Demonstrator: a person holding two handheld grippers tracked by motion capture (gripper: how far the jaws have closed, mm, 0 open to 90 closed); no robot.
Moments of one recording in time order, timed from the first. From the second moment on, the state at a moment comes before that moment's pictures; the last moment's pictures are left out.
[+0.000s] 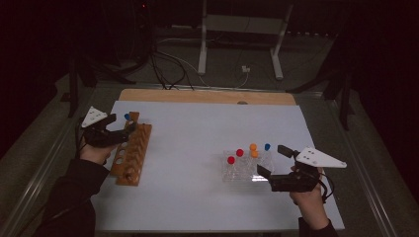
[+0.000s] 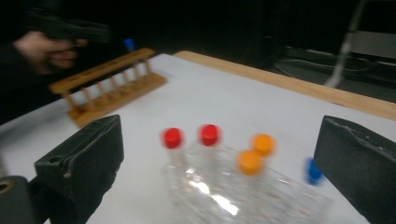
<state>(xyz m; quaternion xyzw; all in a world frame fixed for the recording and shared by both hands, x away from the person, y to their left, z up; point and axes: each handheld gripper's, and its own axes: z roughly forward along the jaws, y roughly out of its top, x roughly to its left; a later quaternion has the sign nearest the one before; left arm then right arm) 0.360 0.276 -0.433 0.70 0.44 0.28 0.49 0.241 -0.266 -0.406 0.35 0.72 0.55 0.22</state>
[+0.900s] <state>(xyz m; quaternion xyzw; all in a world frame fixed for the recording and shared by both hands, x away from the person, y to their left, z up) 0.233 0.201 -0.452 0.77 0.30 0.16 0.53 0.292 -0.284 -0.459 0.46 0.74 0.43 0.24</state>
